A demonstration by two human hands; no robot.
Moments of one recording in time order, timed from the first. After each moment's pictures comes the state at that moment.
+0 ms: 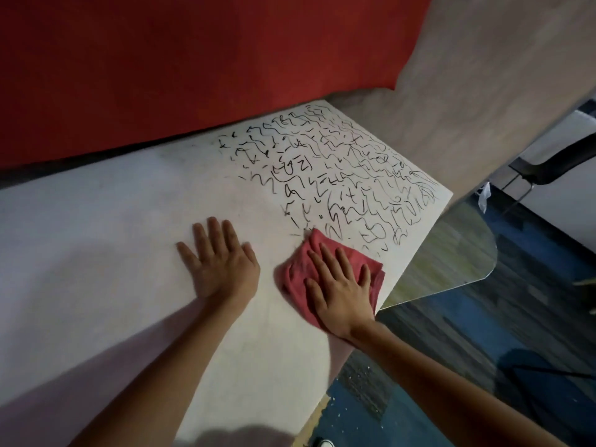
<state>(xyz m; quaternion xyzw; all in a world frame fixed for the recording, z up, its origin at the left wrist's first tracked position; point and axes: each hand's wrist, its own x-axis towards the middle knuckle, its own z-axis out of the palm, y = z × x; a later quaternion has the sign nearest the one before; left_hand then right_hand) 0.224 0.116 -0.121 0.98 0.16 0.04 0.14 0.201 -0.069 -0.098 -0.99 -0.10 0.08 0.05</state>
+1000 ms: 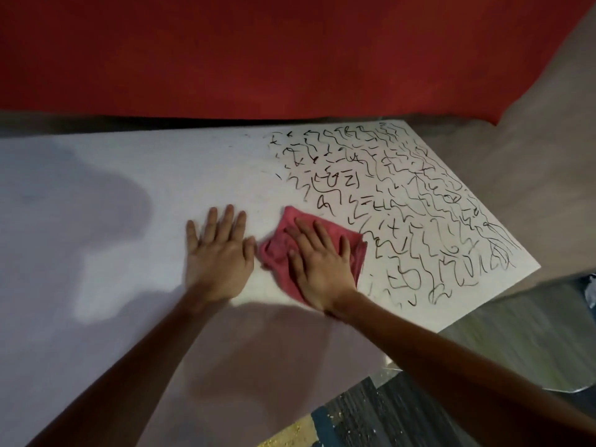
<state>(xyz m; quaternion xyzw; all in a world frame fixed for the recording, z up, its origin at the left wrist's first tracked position) 0.229 0.110 -0.121 0.97 0.20 0.07 0.11 0.301 -0.047 -0.102 -0.94 -0.34 0.07 0.07</state>
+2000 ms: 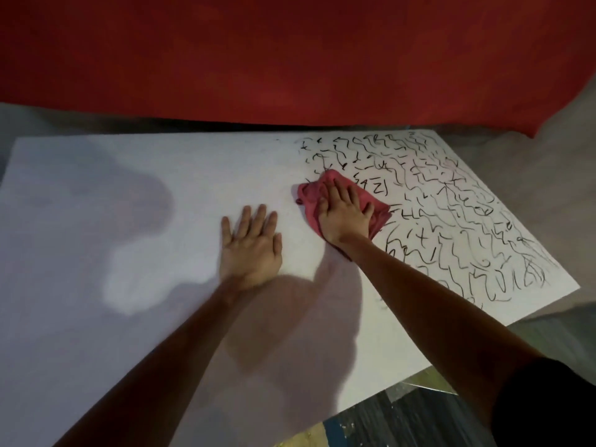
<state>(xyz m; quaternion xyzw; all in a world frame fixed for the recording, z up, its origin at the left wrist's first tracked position) 0.235 0.115 -0.123 0.97 0.22 0.06 0.13 0.381 0.011 -0.098 -0.97 -0.24 0.06 0.09</state>
